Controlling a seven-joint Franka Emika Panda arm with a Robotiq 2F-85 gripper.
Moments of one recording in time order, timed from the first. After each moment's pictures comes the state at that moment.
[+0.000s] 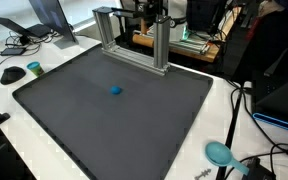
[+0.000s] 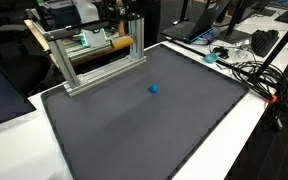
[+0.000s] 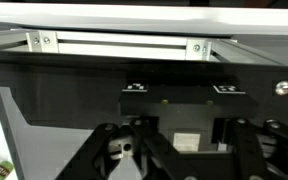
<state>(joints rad) -0.02 -0.62 0.04 -2.68 -0.07 2.12 0.03</state>
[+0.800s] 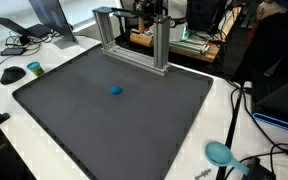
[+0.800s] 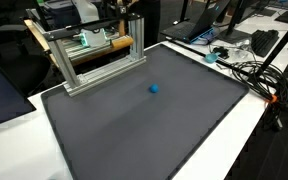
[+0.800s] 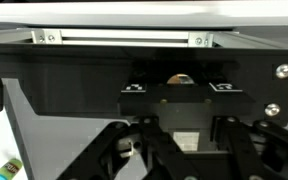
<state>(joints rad) -0.02 -0.59 0.05 -2.64 -0.09 2.10 0.07</state>
